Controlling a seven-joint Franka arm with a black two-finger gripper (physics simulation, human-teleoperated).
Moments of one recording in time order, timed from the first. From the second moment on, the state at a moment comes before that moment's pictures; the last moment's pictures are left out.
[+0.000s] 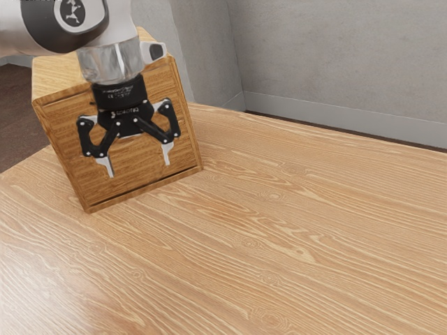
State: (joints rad) arm 1.74 -0.19 -1.51 -1.32 -0.20 1.20 -0.76
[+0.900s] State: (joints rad) arm 2.24 -0.79 -1.18 -1.21 -0.64 1.58 -1.78
